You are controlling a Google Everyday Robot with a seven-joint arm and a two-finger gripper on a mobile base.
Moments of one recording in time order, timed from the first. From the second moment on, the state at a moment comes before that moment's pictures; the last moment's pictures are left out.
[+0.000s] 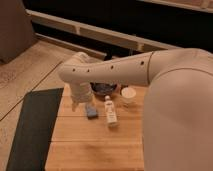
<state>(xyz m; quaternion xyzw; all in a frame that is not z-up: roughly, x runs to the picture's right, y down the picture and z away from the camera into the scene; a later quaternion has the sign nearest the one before) -0.096 0.068 0.714 -0.22 0.22 0.64 0.70</state>
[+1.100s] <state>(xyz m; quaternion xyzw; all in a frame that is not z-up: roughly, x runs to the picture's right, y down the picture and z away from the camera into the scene) -0.089 -0.022 0.741 -0.18 0.12 0.61 0.76</state>
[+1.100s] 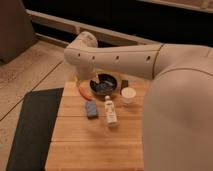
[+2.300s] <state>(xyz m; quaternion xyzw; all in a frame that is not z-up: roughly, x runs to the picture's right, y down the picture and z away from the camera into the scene) -0.099 0.086 0.852 -0.31 0.19 0.55 0.75</state>
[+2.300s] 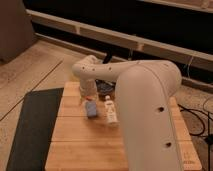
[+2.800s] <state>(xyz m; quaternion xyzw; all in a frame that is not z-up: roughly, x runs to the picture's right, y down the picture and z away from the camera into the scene) -0.088 0.109 0.878 -0.32 0.23 0.53 0.75</state>
